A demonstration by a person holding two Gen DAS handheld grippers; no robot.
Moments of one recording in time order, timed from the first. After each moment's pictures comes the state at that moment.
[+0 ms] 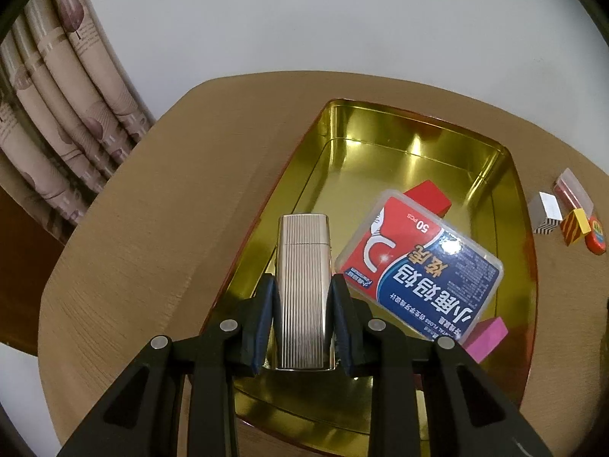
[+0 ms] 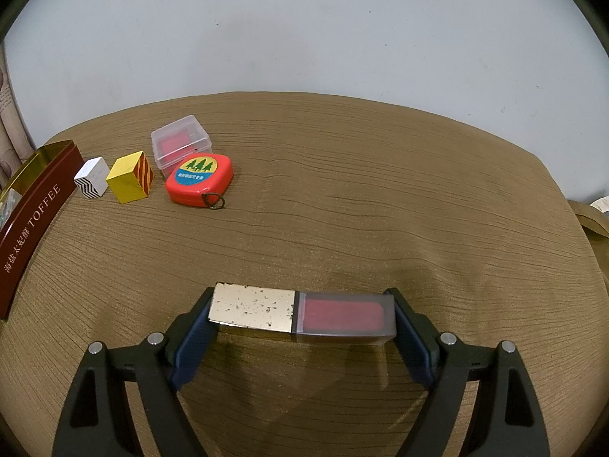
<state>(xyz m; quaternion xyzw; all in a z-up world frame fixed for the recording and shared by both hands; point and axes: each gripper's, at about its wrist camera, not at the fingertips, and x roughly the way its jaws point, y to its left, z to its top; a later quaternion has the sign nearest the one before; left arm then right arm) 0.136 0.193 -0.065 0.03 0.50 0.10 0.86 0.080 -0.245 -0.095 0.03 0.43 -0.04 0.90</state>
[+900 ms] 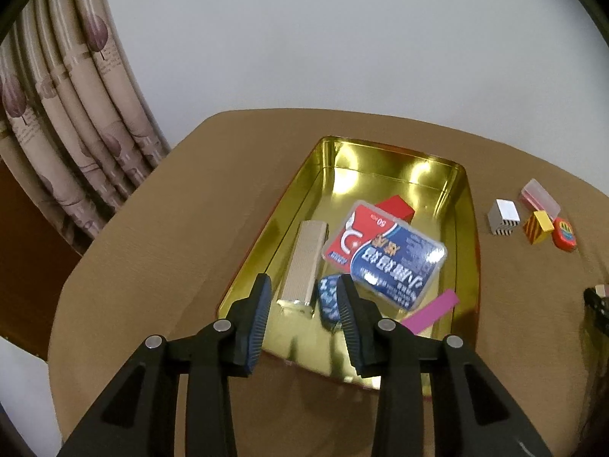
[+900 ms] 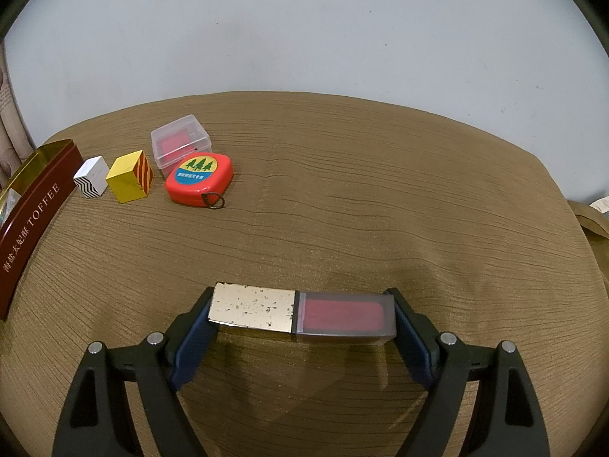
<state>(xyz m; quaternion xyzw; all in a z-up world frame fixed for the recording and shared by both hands) 0.082 0.180 -0.023 0.03 0.44 0.11 0.89 0.080 -0.244 -0.097 0.03 0.44 -0.04 0.90</state>
